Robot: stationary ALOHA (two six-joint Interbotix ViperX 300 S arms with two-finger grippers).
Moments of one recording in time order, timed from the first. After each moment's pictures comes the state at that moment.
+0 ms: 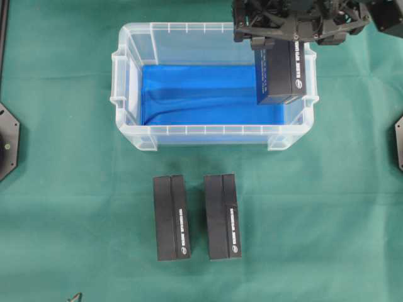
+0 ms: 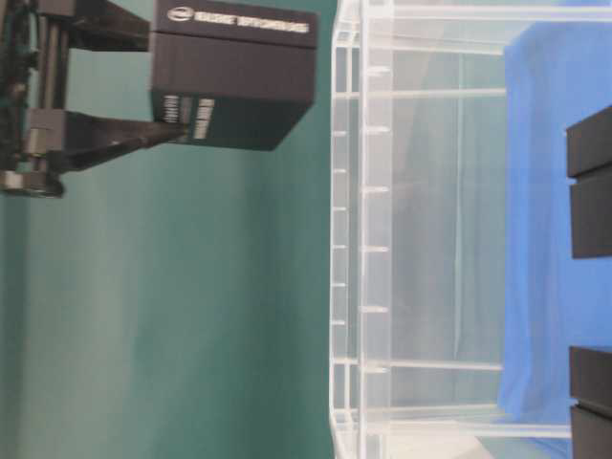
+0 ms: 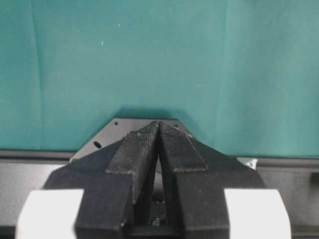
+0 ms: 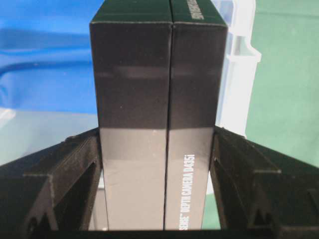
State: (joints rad) left arm -0.10 -0.86 0.49 0.04 1.55 -0.15; right arm -0.19 0.01 -0.24 -0.17 1.66 1.46
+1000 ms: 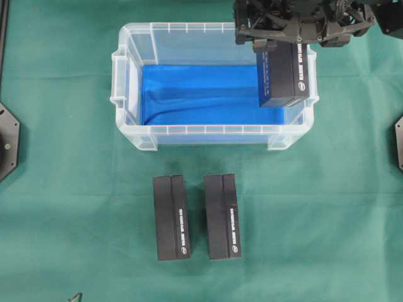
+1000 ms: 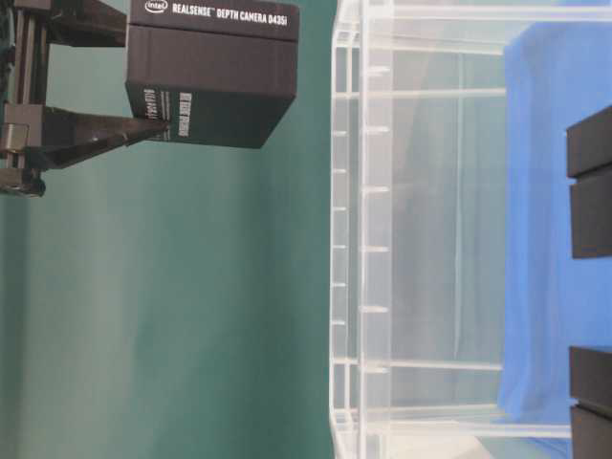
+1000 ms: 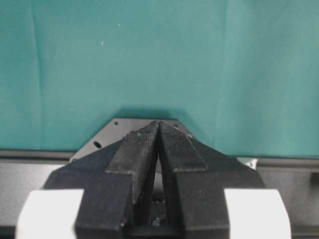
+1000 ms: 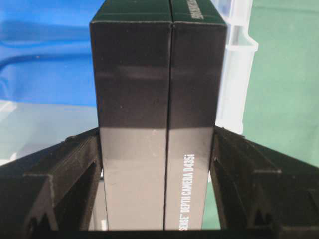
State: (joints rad) left arm -0.10 -0.86 0.49 0.04 1.55 -0.15; right arm -0.17 0.01 -0.26 -0.18 1.68 1.47
